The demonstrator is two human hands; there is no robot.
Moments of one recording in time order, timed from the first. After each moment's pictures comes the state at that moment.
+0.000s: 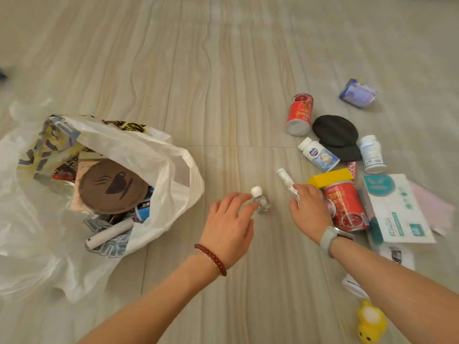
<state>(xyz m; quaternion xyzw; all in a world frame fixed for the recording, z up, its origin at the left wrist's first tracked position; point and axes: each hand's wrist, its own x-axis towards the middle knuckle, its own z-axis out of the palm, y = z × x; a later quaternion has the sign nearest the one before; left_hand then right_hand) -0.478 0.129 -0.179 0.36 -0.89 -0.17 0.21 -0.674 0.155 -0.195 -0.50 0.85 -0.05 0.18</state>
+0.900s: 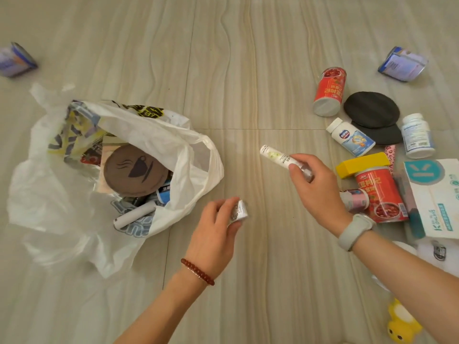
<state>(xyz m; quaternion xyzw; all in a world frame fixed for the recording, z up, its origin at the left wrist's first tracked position) -0.421 0.153 -0.191 0.47 -0.79 -0.32 0.23 -0.623 0.136 -0.155 -0.45 0.74 -0.42 0.28</state>
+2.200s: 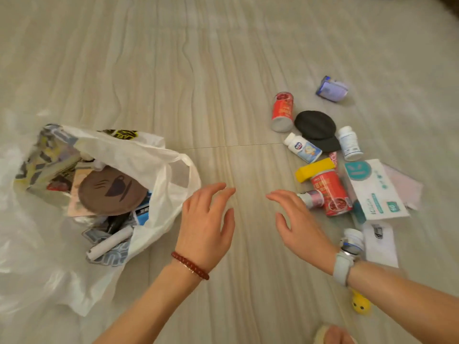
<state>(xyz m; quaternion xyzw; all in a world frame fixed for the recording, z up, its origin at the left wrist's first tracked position) -0.434 0.124 -0.139 0.40 -0.84 -0.23 0.28 -0.617 0.200 -0.143 -0.60 0.74 -0.21 0.21</state>
